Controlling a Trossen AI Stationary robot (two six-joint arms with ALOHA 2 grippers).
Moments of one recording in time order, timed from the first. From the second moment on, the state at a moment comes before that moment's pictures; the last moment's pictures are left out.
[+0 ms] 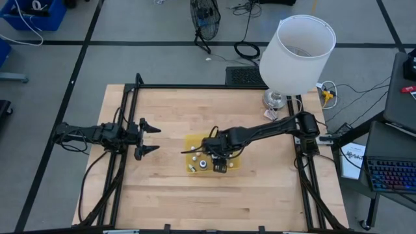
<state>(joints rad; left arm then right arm) -0.14 0.01 0.10 -0.16 -0.16 -0.19 0.11 1.98 1.56 -0.87 -0.01 0.27</state>
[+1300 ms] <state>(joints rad) -0.14 0.01 0.10 -0.16 -0.16 -0.19 0.10 0.31 0.34 0.26 0.03 0.01</state>
